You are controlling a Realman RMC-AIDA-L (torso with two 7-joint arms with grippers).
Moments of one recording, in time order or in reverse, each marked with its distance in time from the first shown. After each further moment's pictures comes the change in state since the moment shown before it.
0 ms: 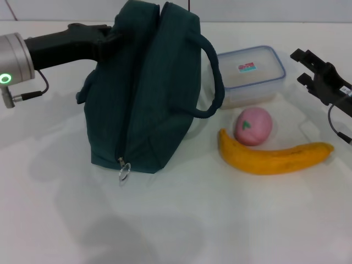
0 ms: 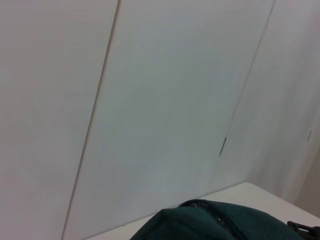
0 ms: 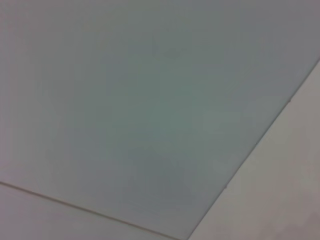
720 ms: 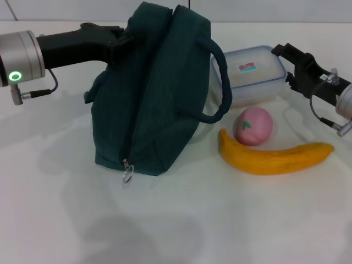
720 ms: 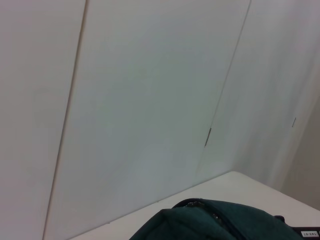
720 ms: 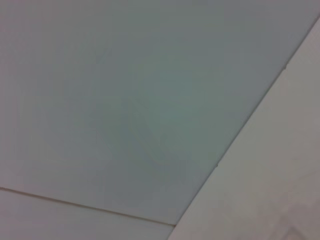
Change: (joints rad) left arm -0.016 0.001 0.050 0.007 0.003 -0.002 0.000; right arm 0.085 0.000 -0.099 -0.036 -0.002 0.159 0.179
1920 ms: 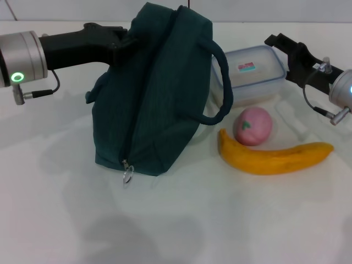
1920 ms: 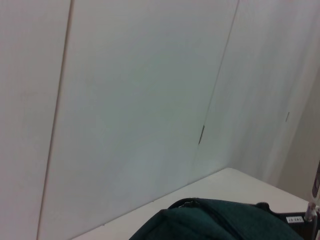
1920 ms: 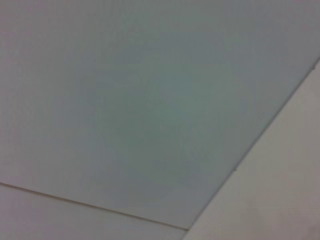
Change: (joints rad) left arm -0.001 0.001 0.013 0.000 -0.004 0.004 0.026; right arm 0.031 0.000 -0.026 -0.037 0.007 0.052 0.013
